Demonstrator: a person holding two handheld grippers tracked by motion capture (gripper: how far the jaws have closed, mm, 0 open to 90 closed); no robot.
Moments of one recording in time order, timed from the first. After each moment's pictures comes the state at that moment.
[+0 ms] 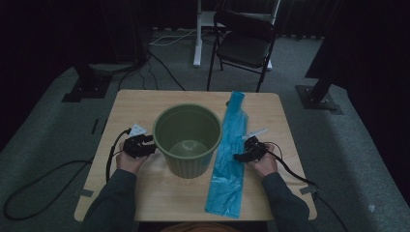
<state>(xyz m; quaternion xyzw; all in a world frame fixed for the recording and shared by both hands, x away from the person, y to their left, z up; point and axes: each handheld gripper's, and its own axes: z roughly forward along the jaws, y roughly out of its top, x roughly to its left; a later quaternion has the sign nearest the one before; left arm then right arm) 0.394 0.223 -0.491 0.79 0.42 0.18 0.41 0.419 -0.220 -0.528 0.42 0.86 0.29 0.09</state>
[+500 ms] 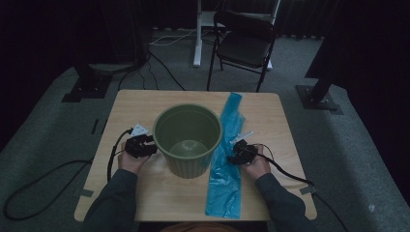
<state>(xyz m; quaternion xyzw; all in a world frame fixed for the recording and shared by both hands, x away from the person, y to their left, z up) 0.395 0.218 -0.492 0.79 0.42 0.17 0.41 0.407 -0.182 -0.522 0.36 0.89 0.26 0.11</state>
